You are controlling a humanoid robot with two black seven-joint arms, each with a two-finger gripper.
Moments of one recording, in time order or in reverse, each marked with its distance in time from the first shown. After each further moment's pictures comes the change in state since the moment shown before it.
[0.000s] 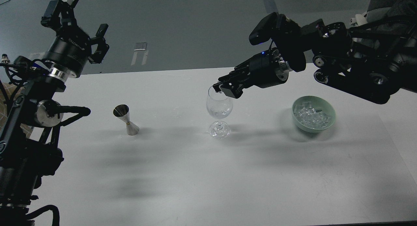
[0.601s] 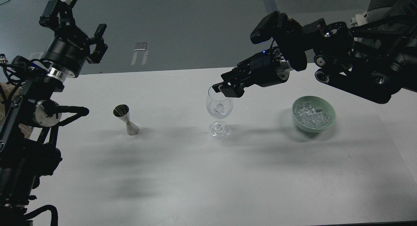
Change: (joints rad) left arm 0.000 0.008 0.000 0.003 0.000 0.000 -0.001; right arm 0.000 -0.007 0.005 0.000 0.003 -0.015 -0.002
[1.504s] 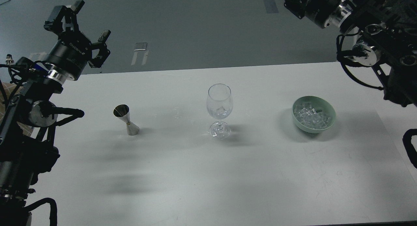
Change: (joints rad) left arm -0.067 0.006 -0.001 0.205 -0.018 -0.168 0.001; right arm -0.376 0.130 0.762 -0.513 0.879 -0.089 0.023
